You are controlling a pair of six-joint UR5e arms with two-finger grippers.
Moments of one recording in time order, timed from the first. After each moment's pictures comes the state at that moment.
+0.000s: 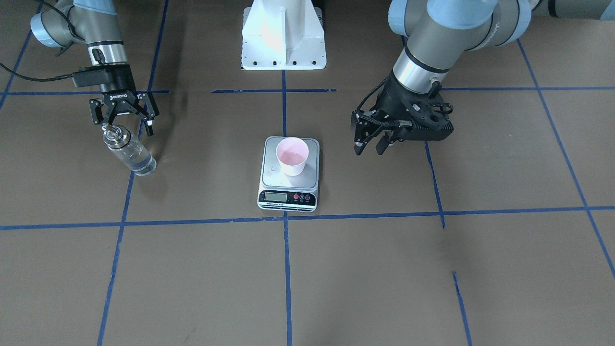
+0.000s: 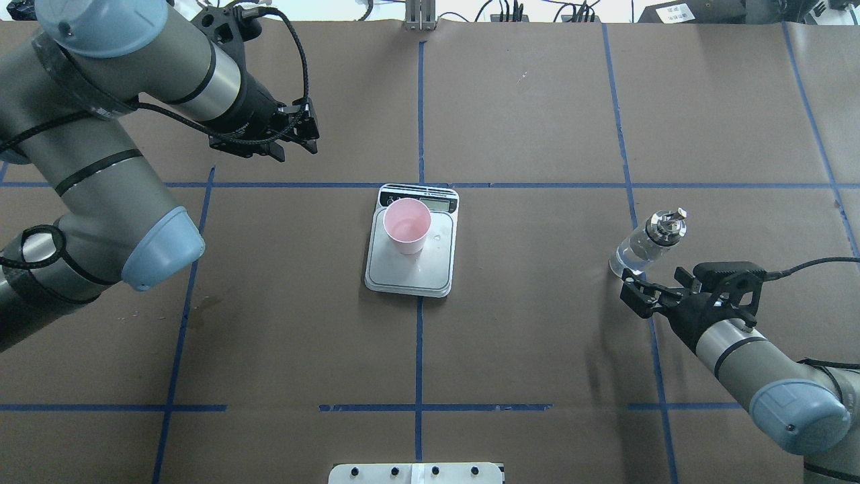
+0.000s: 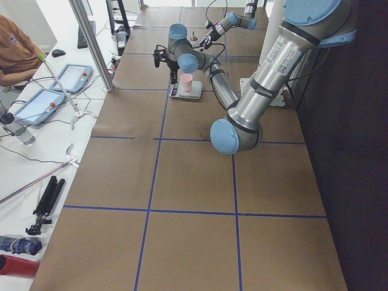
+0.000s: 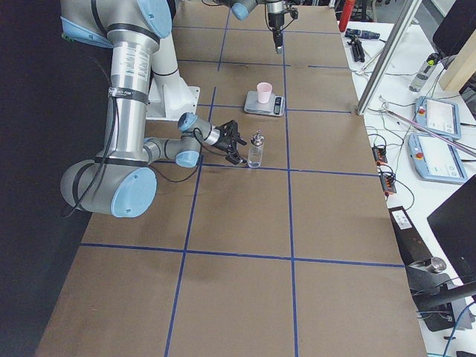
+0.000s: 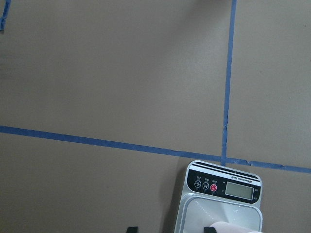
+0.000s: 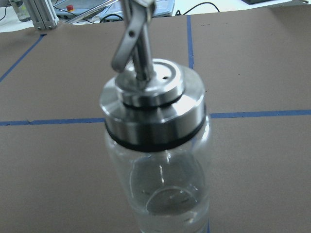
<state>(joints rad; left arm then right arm) -0.82 -2.17 -1.83 -1.68 -2.07 -1.26 0.23 -1.75 1.90 -0.68 0.92 1.35</state>
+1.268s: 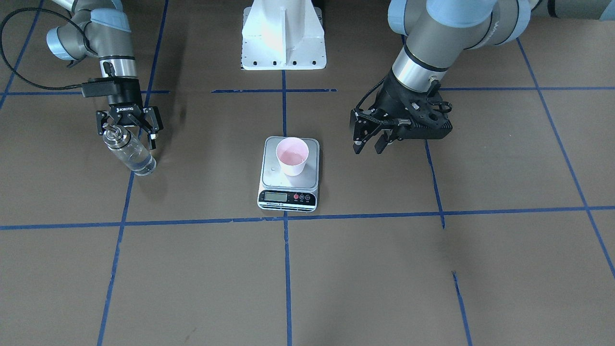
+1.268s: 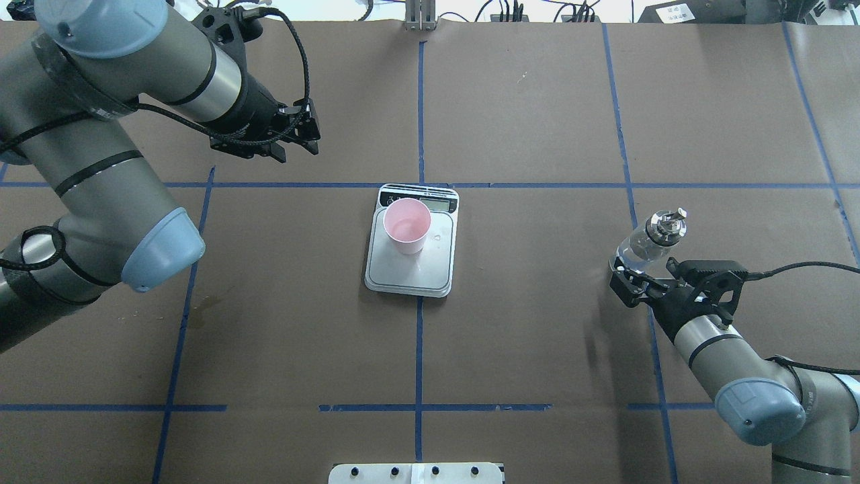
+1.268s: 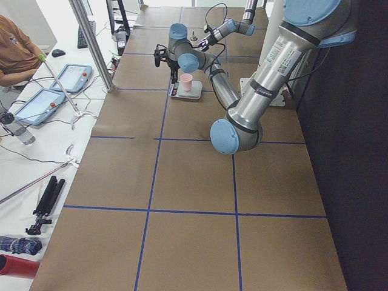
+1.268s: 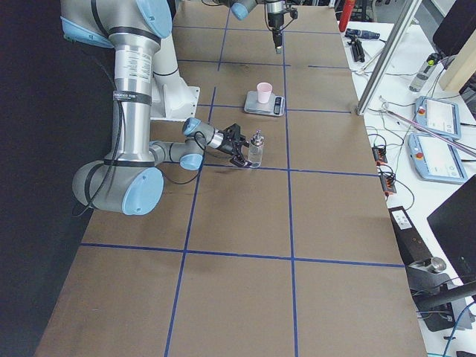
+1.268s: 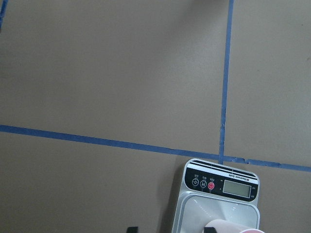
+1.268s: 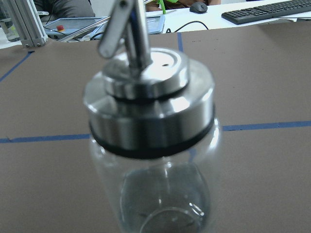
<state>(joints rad) -0.82 -2.17 -1.84 -1.67 -2.07 -1.26 0.23 -1.68 1.80 -0.68 0.81 1.37</state>
